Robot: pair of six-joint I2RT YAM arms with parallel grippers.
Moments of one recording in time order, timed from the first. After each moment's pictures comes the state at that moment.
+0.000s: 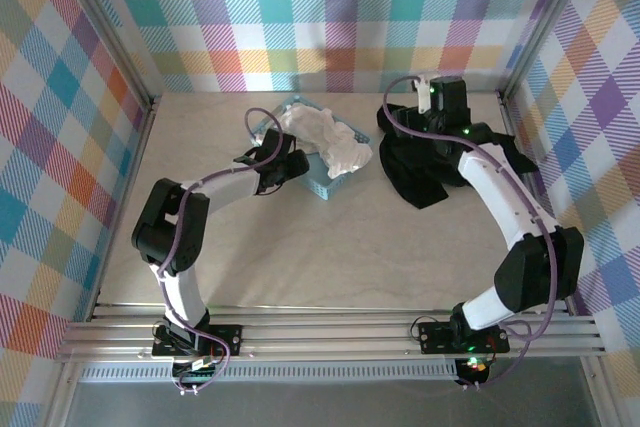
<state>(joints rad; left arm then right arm) -0.46 1.85 1.20 -0.21 -0.15 -0.73 0.27 1.51 1.39 -0.48 0.08 -0.05</state>
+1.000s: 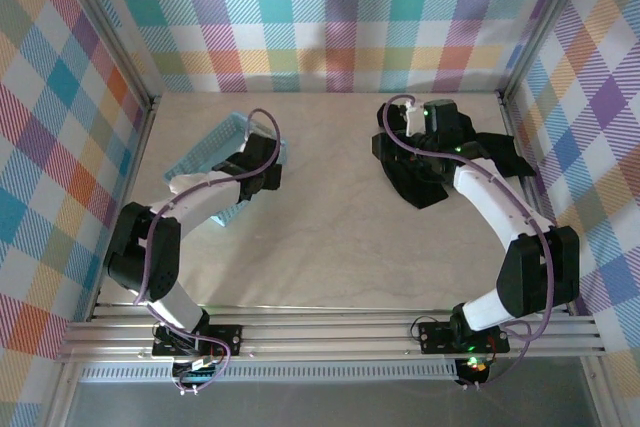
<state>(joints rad) -0.44 1.63 1.07 -0.36 -0.38 -0.18 0.28 1.48 1.20 -0.37 -0.28 0.15</state>
